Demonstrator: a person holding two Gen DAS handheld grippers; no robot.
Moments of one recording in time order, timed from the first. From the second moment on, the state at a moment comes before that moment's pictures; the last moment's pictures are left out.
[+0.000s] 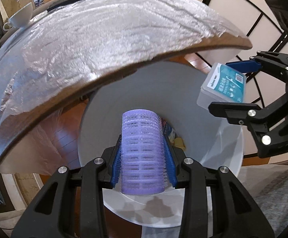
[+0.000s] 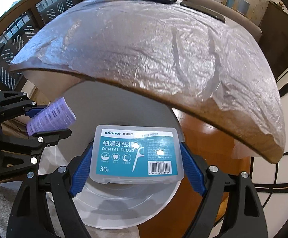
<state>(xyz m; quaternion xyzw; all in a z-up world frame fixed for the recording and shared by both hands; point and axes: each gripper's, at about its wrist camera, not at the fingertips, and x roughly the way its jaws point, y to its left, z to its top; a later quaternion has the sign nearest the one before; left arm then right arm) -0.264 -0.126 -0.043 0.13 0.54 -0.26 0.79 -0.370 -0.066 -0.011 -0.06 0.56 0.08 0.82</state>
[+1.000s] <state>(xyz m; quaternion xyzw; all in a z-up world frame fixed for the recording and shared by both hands) -0.260 -0.139 -0.092 0.16 0.56 -0.25 0.77 -0.355 -0.056 -0.065 -0.03 0.60 0.09 0.79</state>
